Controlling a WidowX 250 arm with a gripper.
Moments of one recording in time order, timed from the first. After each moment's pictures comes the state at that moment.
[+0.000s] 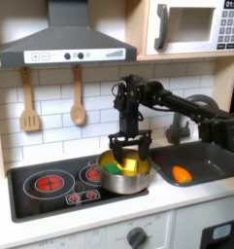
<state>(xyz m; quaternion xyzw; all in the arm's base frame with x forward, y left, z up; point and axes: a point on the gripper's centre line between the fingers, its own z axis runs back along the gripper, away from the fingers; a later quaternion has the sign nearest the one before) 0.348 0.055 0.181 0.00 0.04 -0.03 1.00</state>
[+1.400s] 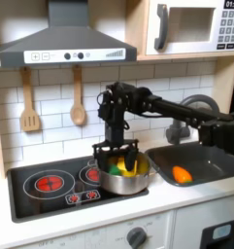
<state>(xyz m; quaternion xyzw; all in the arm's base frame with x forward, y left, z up) 0.335 0.097 0.169 0.00 0.03 -0.03 1.00</state>
